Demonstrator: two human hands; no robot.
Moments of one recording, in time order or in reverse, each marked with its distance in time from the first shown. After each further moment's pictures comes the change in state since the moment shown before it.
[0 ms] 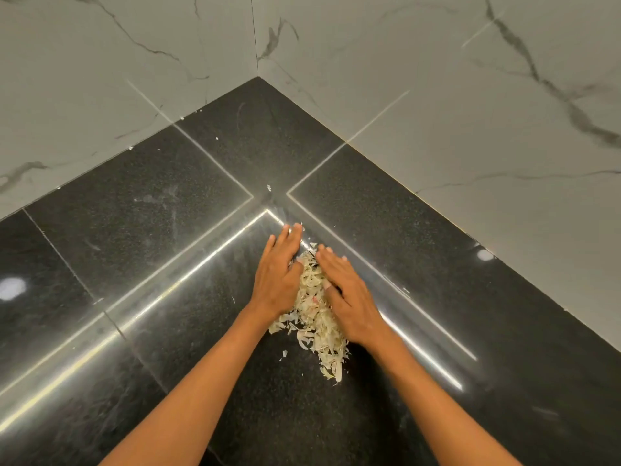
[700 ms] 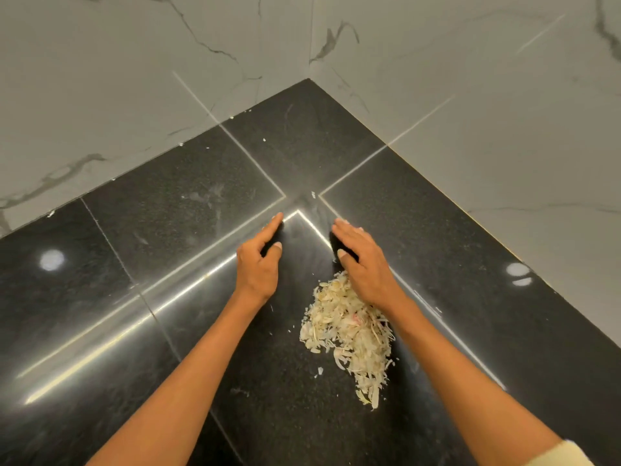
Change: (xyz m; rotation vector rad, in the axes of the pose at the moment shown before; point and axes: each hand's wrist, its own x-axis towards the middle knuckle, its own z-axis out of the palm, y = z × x) left_hand 0.012 -0.050 -0.073 -0.338 0.297 -0.165; right_hand 0.094 -0.013 0.002 0.073 -0.028 -0.014
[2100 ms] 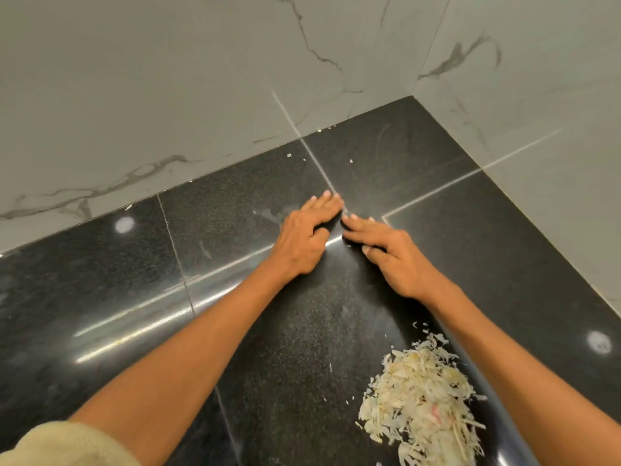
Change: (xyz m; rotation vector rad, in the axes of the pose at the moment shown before) left_hand 0.118 -0.015 -0.062 0.457 -0.141 0.231; right_hand 0.143 -0.030 0.036 -0.029 -0.366 -0.288
